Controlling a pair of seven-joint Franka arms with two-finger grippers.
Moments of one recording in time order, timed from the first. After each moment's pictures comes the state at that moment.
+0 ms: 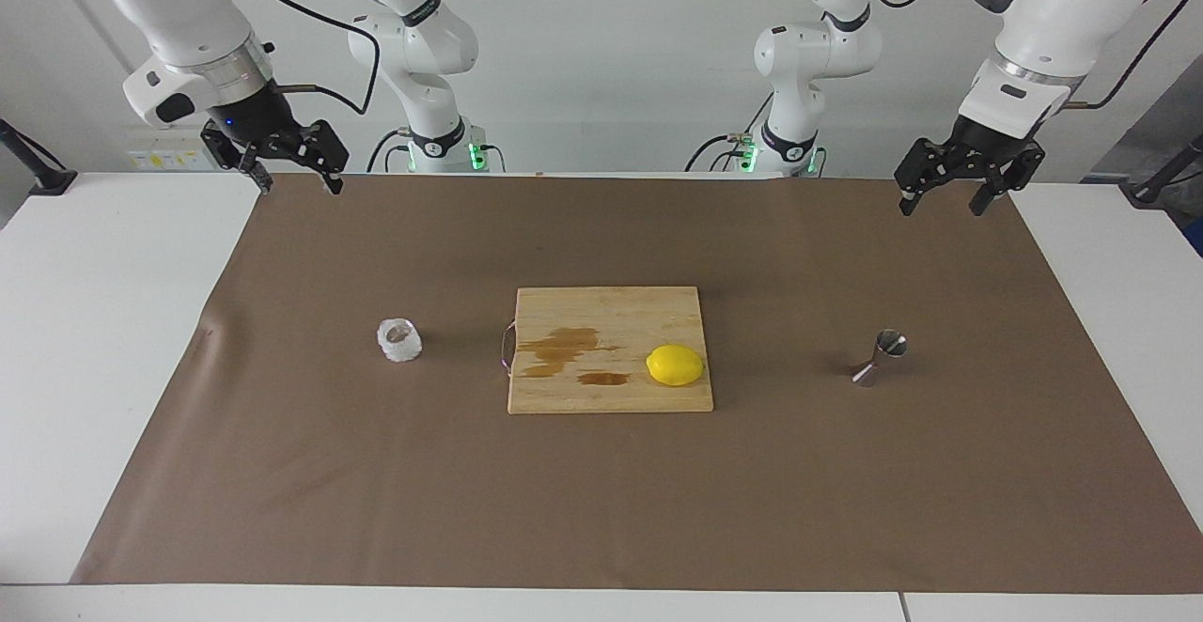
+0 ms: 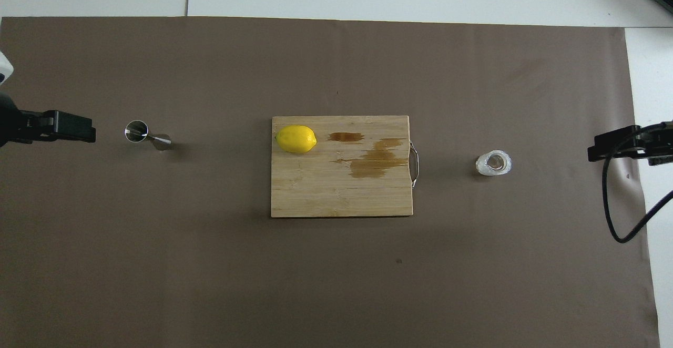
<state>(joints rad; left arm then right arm) 0.02 -0.06 -0.11 -1.64 -0.02 1.65 -0.04 -0.10 -0.04 0.05 -1.60 0.03 1.51 0.03</state>
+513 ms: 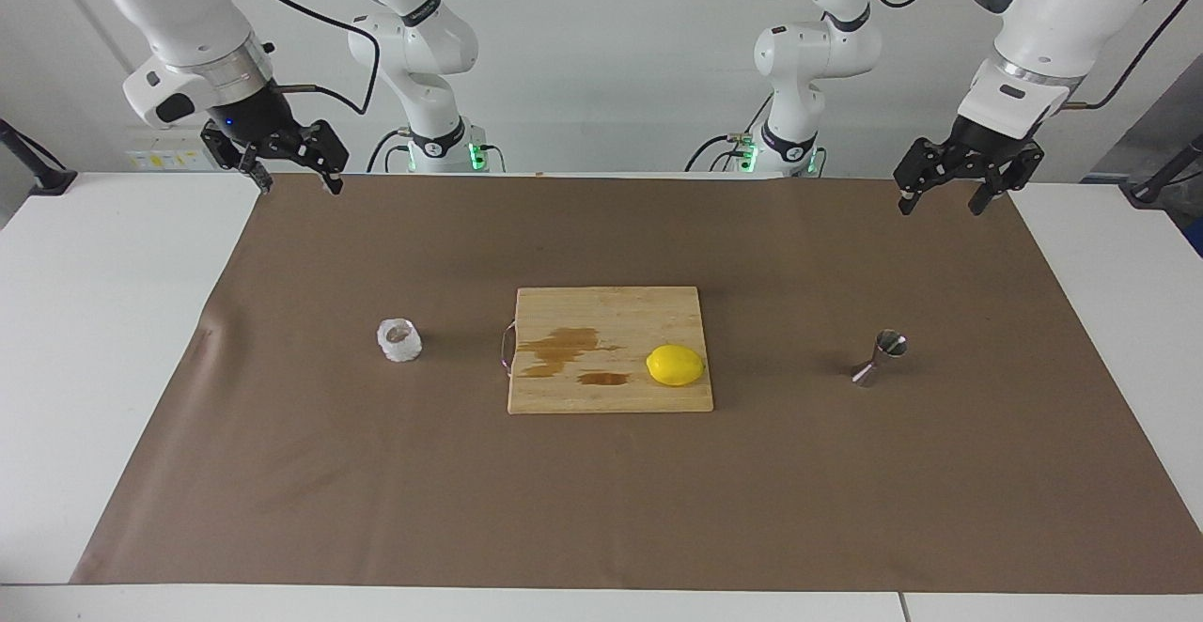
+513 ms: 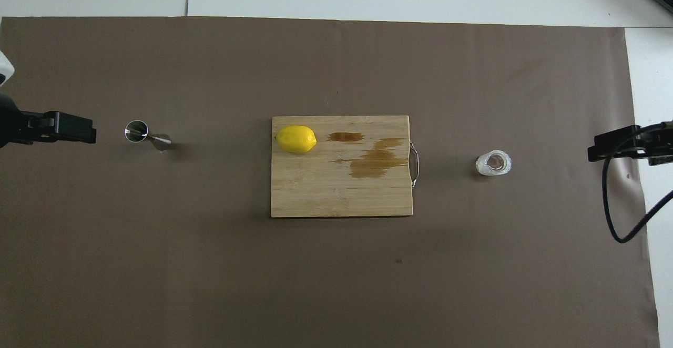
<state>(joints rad) 0.02 -0.06 -0.11 -1.64 -0.02 1.64 -0.04 -0.10 -0.04 0.05 -1.60 0.03 1.51 0.03</state>
